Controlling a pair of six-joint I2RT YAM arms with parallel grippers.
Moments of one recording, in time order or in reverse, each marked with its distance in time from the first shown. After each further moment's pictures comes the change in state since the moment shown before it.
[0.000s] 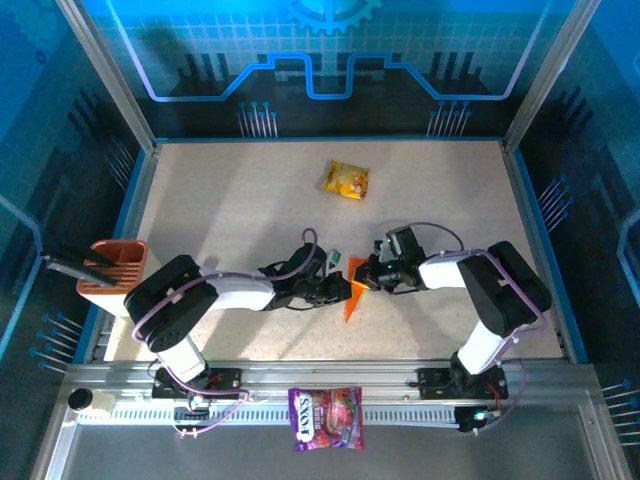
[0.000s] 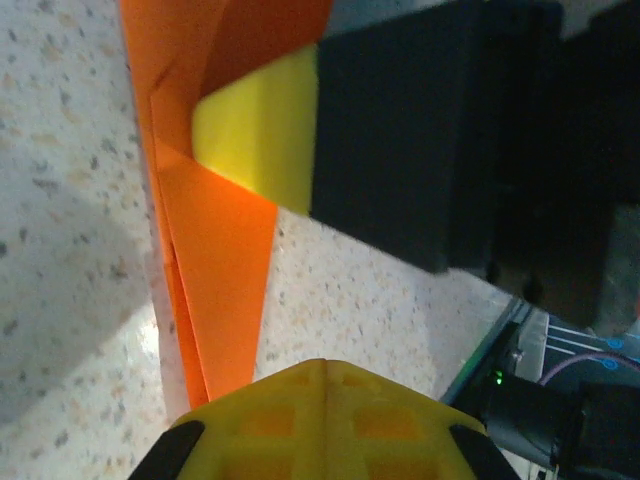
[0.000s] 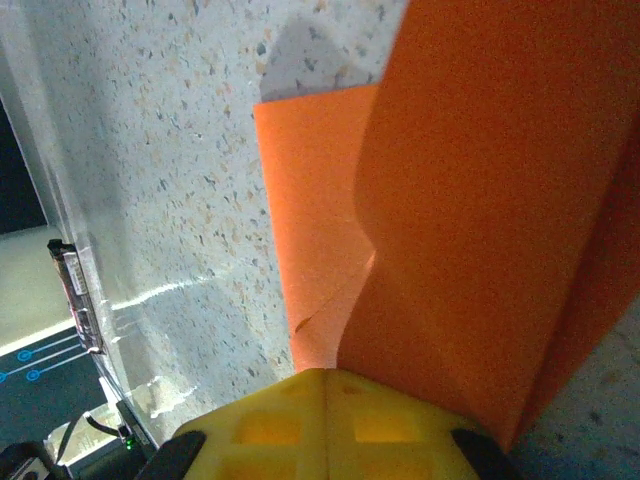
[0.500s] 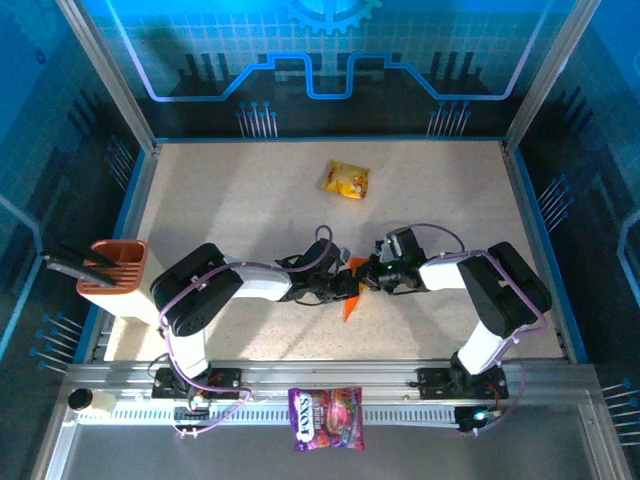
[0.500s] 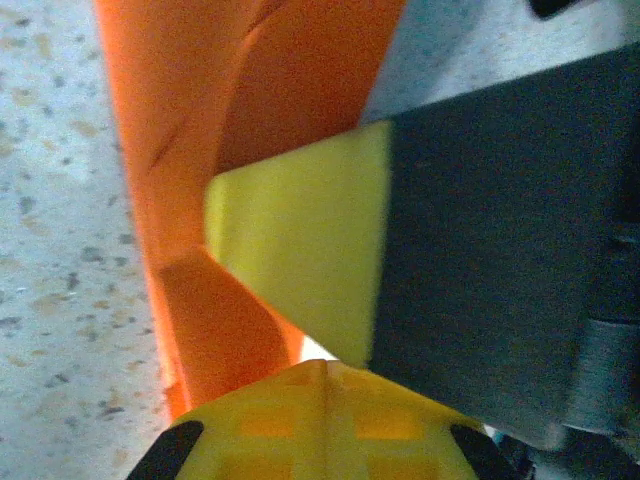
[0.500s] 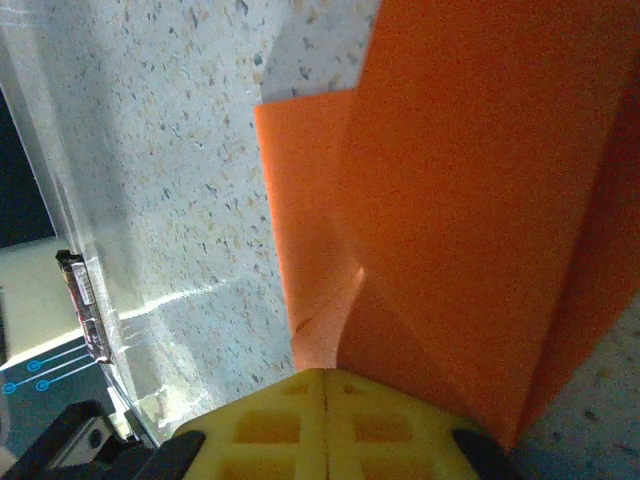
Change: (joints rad) left arm 0.000 0.149 0.124 -0.068 -0.015 0.054; right arm 0.005 -0.005 -0.013 0.034 0.011 0.032
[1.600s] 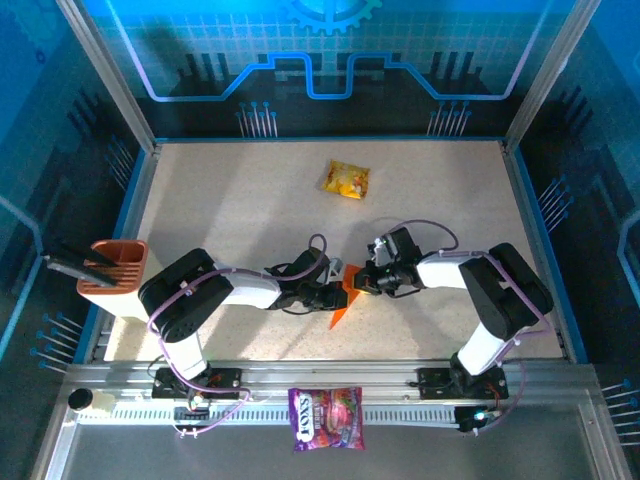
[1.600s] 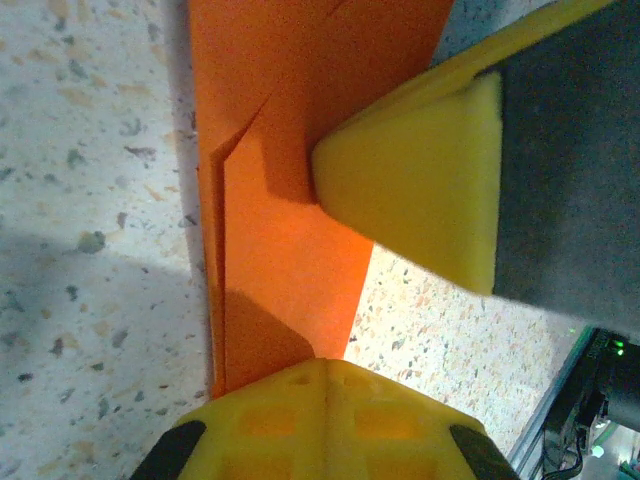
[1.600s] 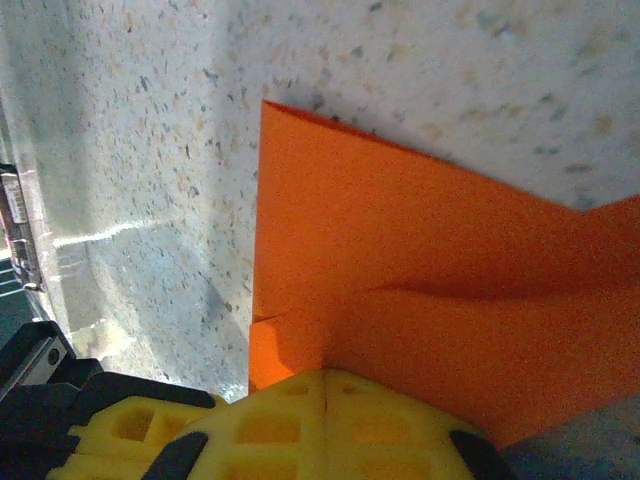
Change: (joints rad) left arm 0.003 -0.079 -0.128 -0.006 0.018 0.139; right arm 0.009 -0.014 0.049 -0.181 -0.026 -0.230
